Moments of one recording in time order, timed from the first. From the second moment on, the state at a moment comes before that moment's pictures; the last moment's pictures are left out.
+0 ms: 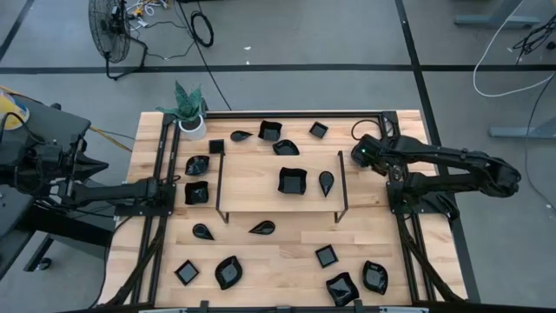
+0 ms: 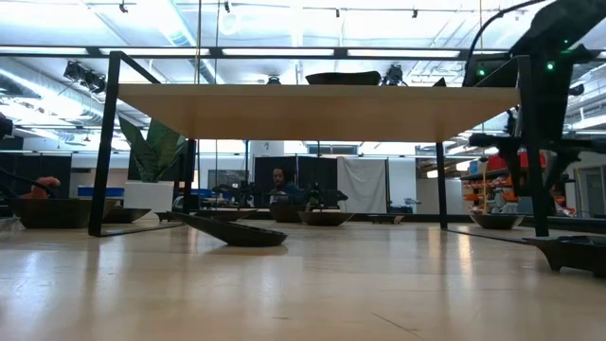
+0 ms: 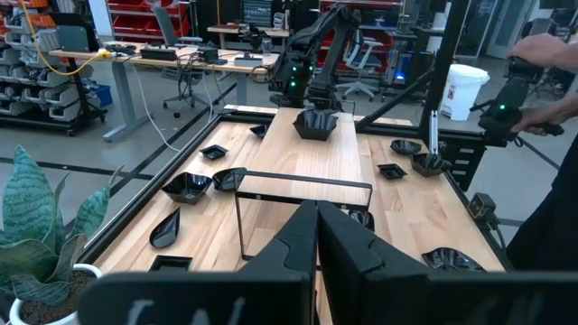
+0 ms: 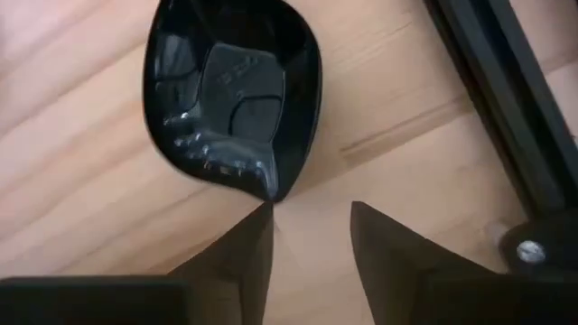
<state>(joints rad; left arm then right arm) 0.06 0.01 1.39 -1.52 -0.07 -0.07 -0.52 1.00 0.54 -0.92 0.20 1.55</state>
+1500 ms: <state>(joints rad) 0.06 0.01 1.39 -1.52 -0.07 -0.07 -0.57 1.00 0.39 -0.69 0.30 1.69</state>
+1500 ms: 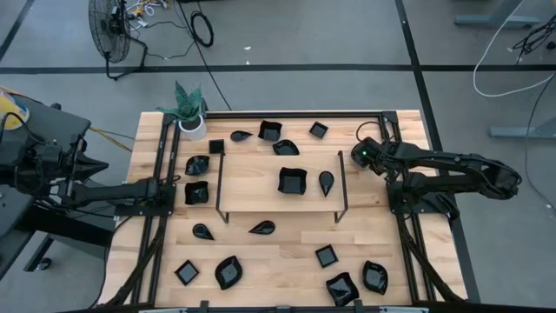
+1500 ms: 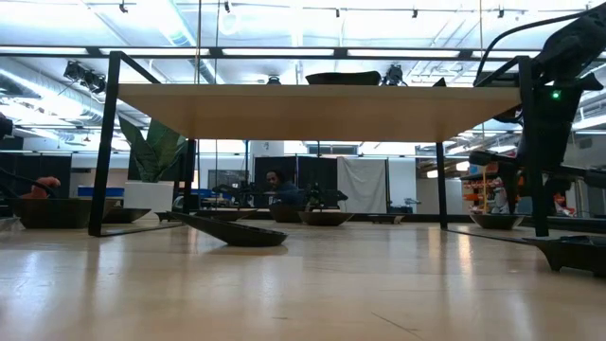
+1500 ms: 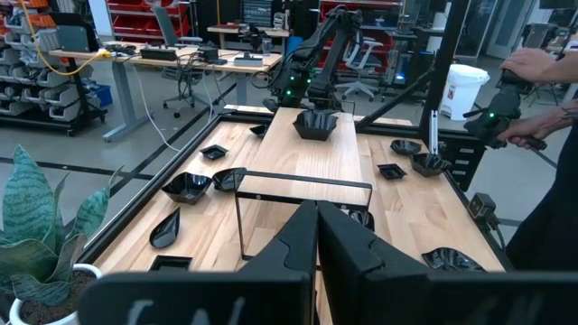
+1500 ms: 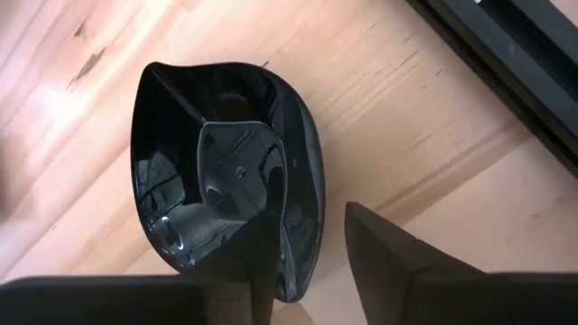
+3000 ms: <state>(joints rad) 0.06 0.01 1.39 -1.52 -0.07 -0.07 -0.57 1.08 0.39 -0.62 0.31 1.66</state>
